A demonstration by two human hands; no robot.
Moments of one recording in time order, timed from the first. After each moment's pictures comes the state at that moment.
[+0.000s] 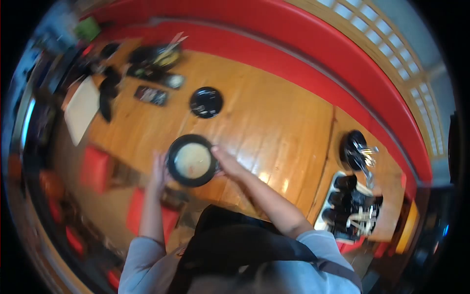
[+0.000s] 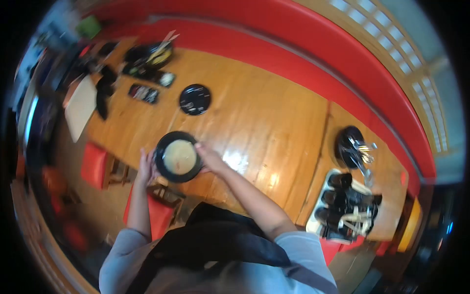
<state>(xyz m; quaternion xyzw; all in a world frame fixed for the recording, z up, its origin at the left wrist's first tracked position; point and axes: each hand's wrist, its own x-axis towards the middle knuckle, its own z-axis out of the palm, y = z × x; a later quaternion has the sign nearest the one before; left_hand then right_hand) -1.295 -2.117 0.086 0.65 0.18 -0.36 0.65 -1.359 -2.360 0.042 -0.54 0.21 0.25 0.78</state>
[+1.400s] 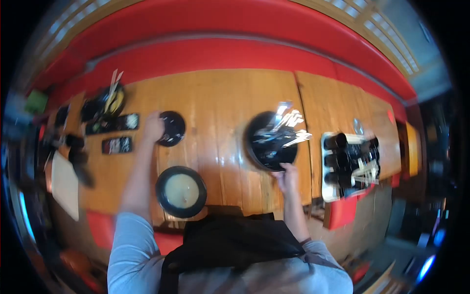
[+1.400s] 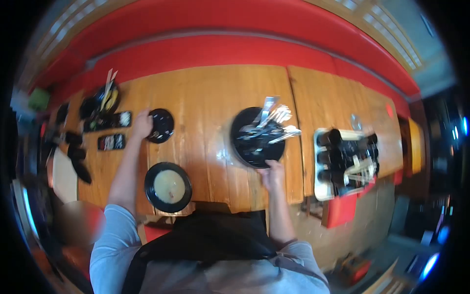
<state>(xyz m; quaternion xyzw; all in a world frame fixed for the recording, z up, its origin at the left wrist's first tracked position) -1.080 -2.294 0.029 0.89 -0.41 -0.04 0.16 -1.521 -2.467 0.037 -0.23 0.47 -0.33 0.78</state>
